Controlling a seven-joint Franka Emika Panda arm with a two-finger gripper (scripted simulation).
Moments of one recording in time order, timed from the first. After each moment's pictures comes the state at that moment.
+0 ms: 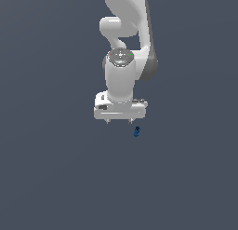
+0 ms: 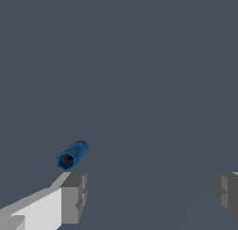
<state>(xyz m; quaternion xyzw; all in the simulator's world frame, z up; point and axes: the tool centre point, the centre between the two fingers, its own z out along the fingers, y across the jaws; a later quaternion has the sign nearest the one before) 0.011 0.003 0.166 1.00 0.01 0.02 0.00</state>
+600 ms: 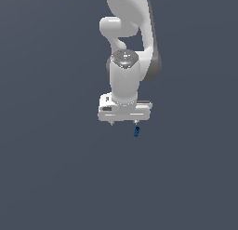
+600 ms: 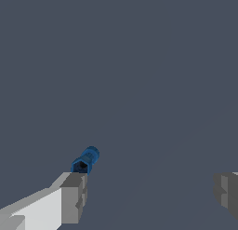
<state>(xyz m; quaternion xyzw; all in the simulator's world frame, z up) 0.019 0.020 0.165 1.00 0.01 0.03 -0.01</state>
